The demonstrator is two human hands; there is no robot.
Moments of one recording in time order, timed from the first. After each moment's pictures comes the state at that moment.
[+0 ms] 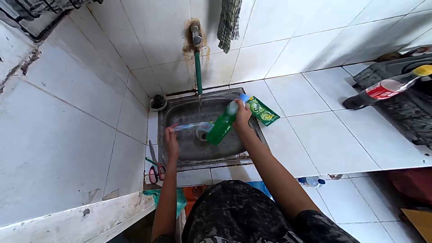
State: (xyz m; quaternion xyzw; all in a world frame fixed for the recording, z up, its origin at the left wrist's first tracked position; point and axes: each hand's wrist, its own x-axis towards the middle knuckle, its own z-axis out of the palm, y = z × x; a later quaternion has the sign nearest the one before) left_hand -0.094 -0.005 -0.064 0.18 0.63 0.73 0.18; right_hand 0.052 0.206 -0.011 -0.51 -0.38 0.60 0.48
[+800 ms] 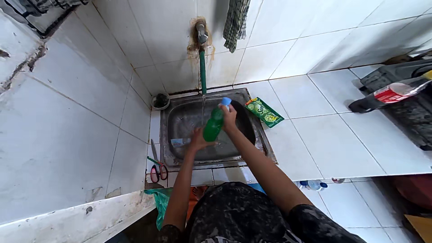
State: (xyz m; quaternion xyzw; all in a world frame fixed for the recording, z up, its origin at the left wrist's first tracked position) left_hand -0.067 0.050 -0.084 0.41 0.78 0.31 0.35; right_hand 0.017 0.187 -0.042 -0.40 -0.48 0.66 0.42
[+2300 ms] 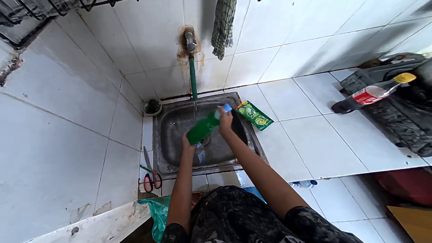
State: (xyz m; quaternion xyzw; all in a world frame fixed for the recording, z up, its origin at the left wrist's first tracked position) left_hand -0.062 0.083 -0.102 -0.14 0.47 0.75 0.43; right_hand 0.021 0.211 -0.053 -0.48 -0.43 0.62 0.44
